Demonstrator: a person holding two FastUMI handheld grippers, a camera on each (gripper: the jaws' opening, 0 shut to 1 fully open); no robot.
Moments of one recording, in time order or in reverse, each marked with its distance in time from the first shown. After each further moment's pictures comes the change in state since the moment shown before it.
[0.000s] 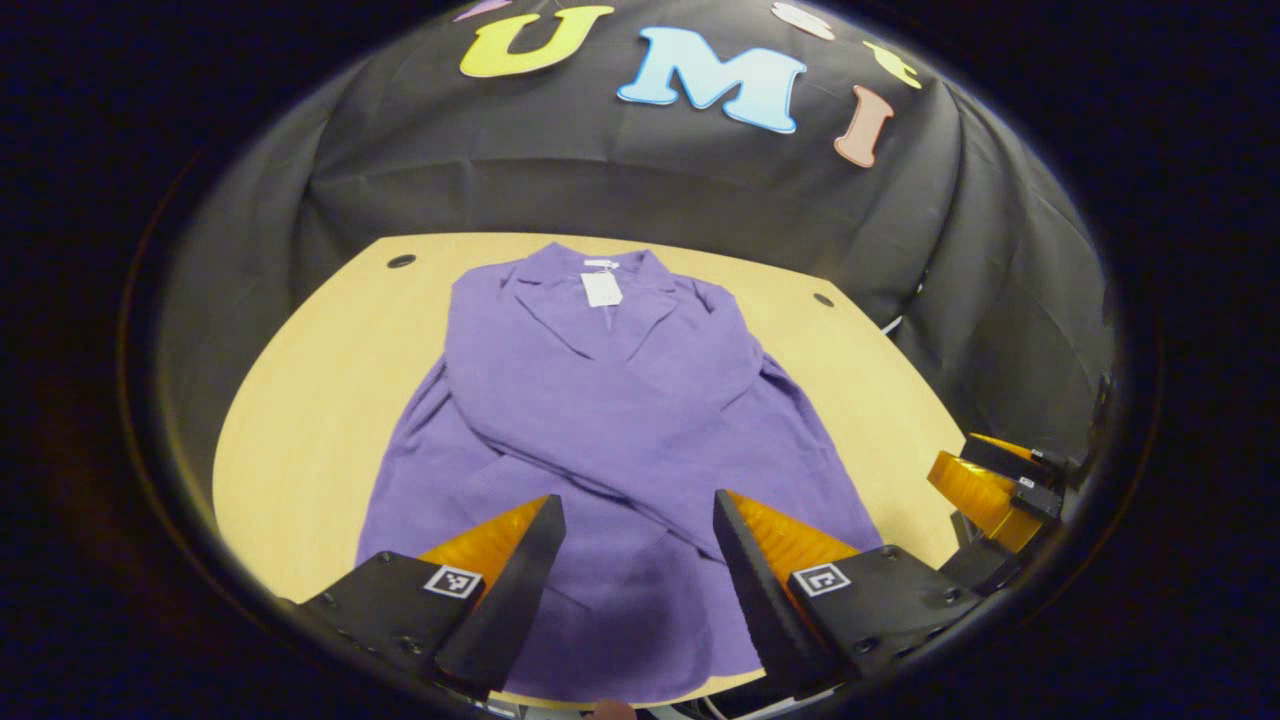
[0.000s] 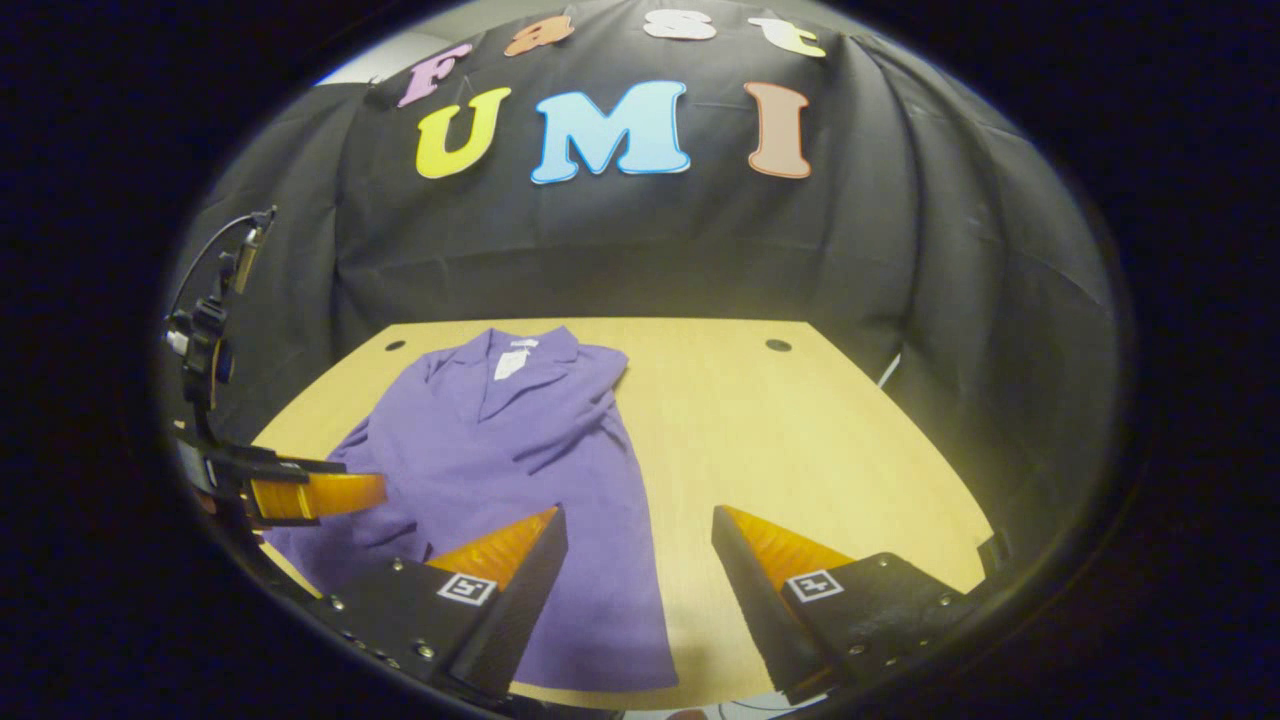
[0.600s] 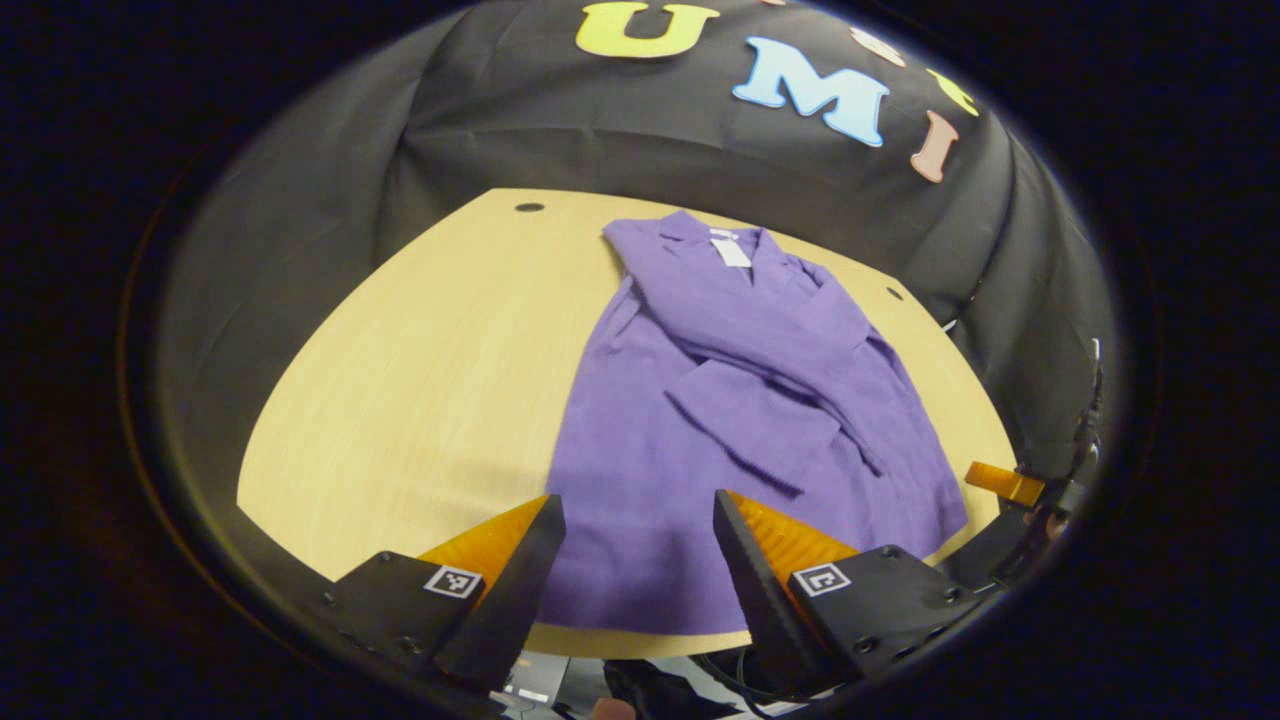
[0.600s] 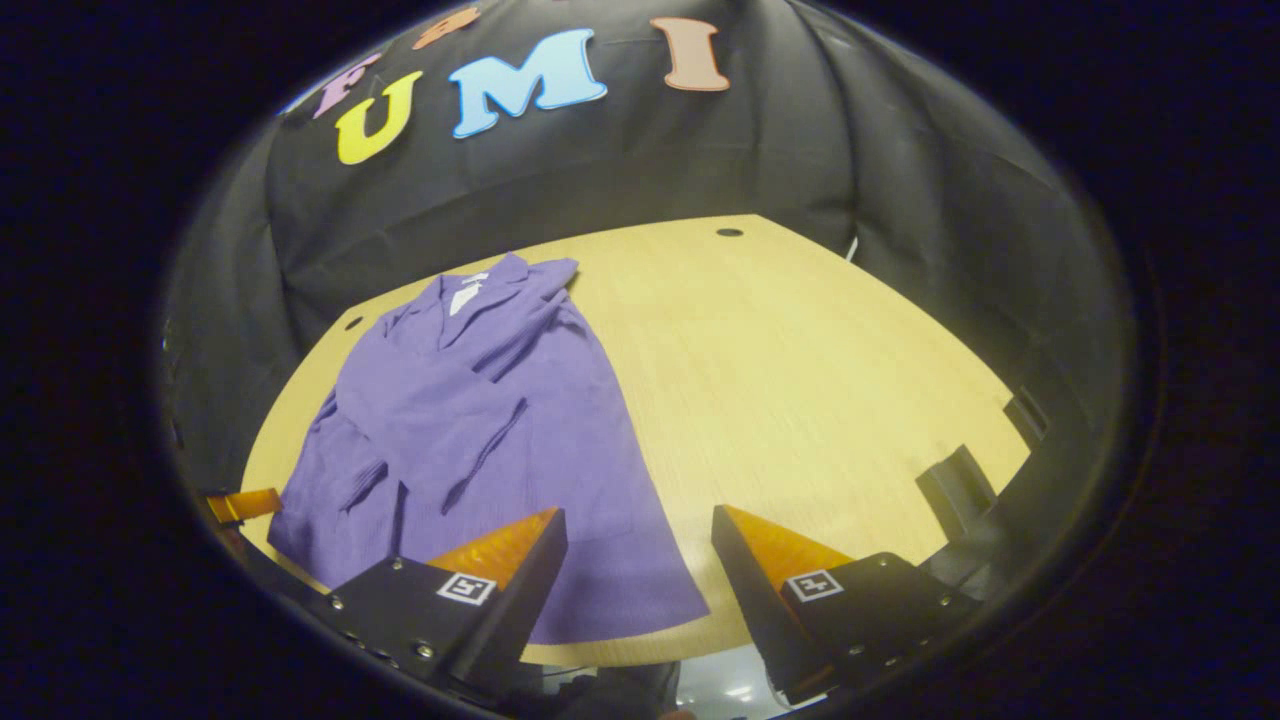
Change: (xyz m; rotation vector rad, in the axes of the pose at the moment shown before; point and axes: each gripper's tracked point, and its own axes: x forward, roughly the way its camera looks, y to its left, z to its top) left arm -0.071 0.148 -0.081 -0.107 0.054 0.117; right arm -0.006 -0.003 -0.094 0.235 0.200 -0.058
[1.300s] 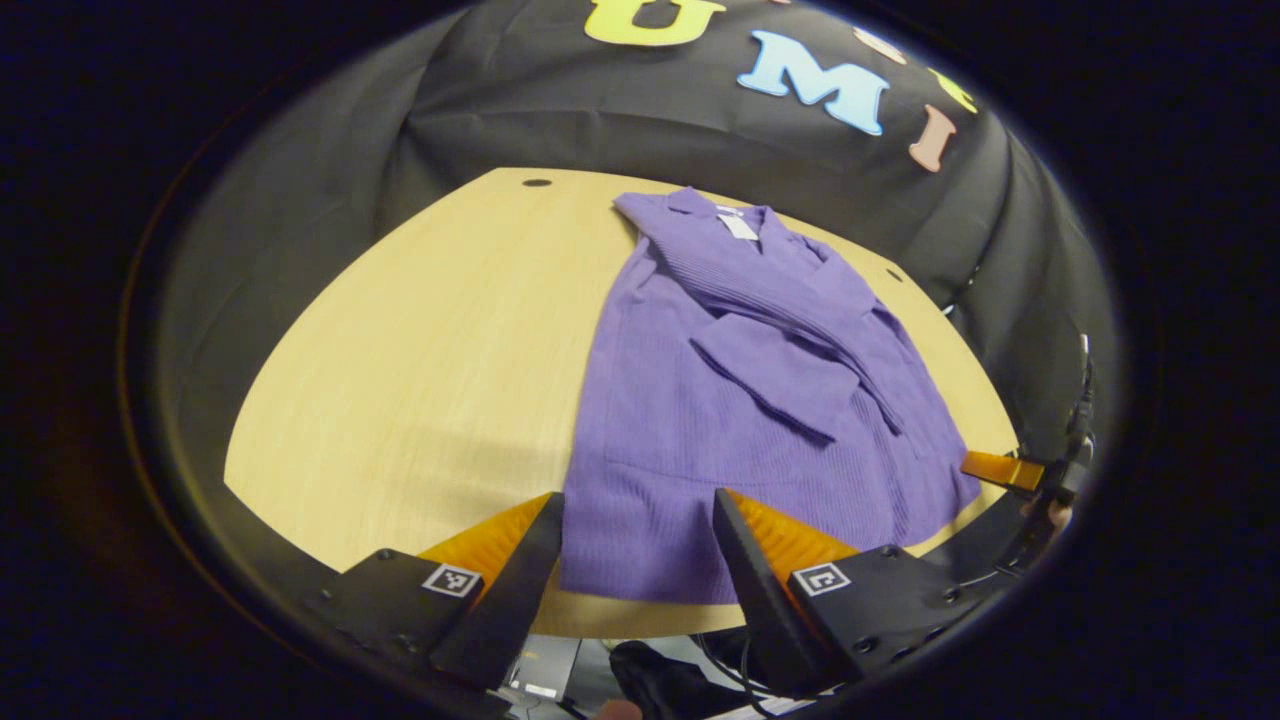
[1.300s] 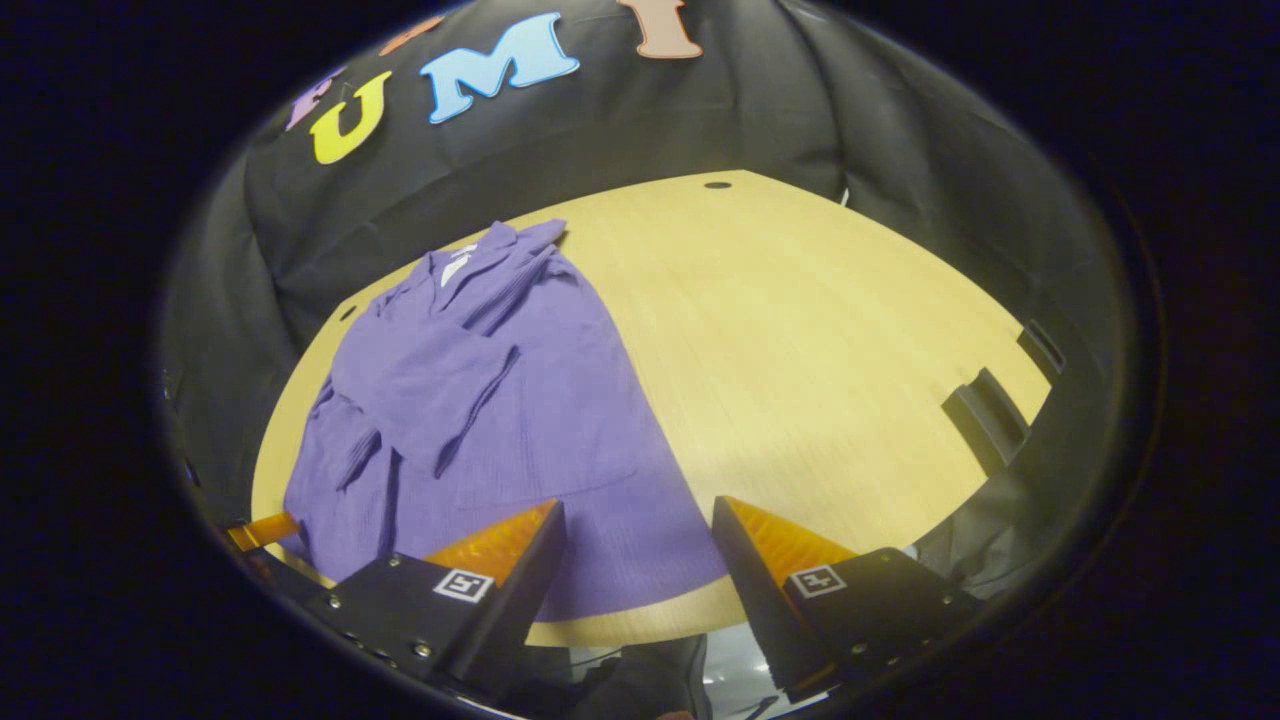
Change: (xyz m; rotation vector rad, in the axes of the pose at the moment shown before) left arm 0.003 0.003 -0.035 0.012 0.027 -0.027; right arm 0.006 0.012 -0.041 0.052 0.087 0.034
